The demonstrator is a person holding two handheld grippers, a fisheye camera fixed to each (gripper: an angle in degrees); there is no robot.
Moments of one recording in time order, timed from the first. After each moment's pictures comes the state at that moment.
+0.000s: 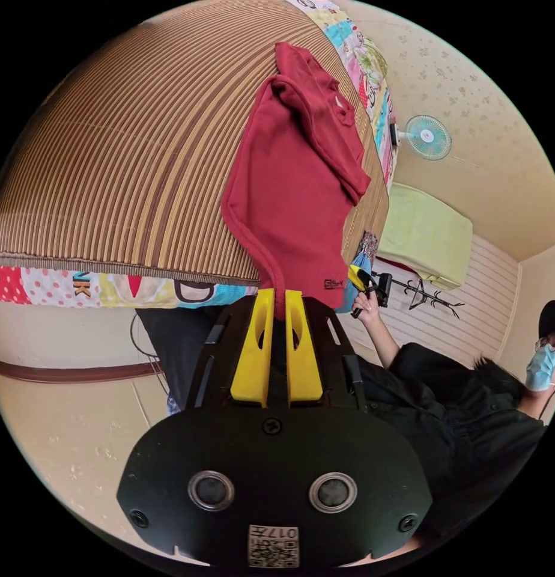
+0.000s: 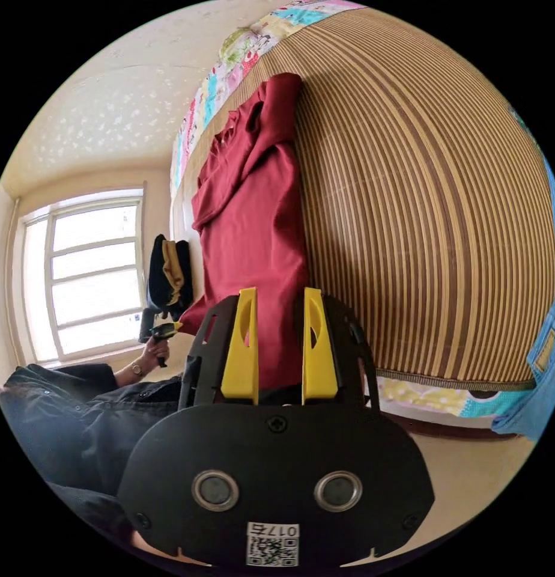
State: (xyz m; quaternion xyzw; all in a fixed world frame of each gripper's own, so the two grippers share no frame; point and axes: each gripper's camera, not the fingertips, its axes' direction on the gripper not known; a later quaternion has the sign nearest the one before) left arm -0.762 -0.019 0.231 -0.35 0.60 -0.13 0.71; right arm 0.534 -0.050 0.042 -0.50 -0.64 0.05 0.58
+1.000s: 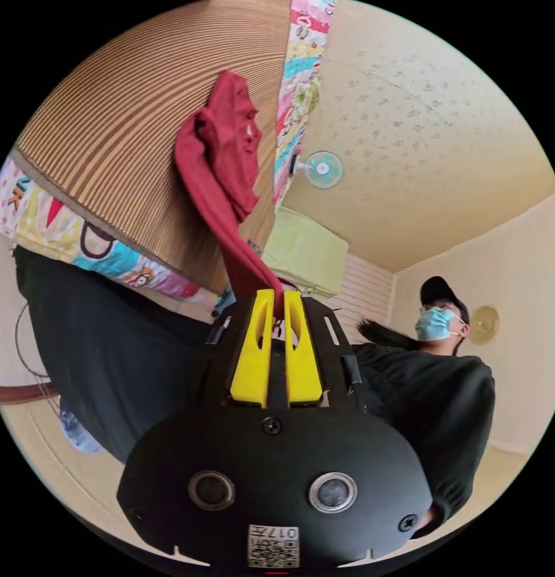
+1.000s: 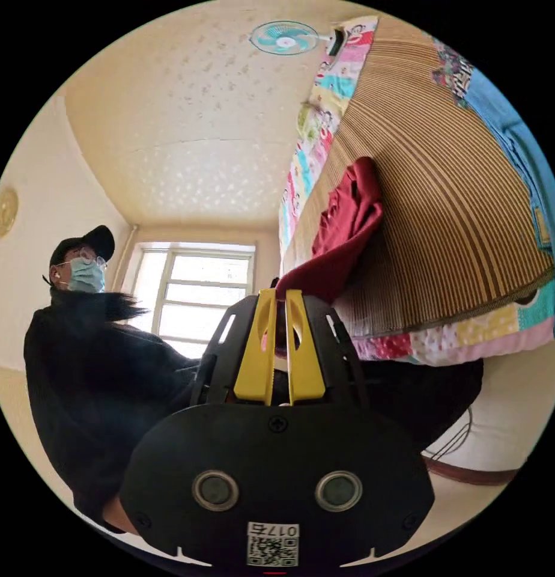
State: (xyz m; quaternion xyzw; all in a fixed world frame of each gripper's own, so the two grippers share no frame) left arm -0.878 0.013 0.203 -0.19 0.81 -0.28 0.48; right arm 0.690 -0.059 -0.083 -0.24 -0.80 0.28 0.47
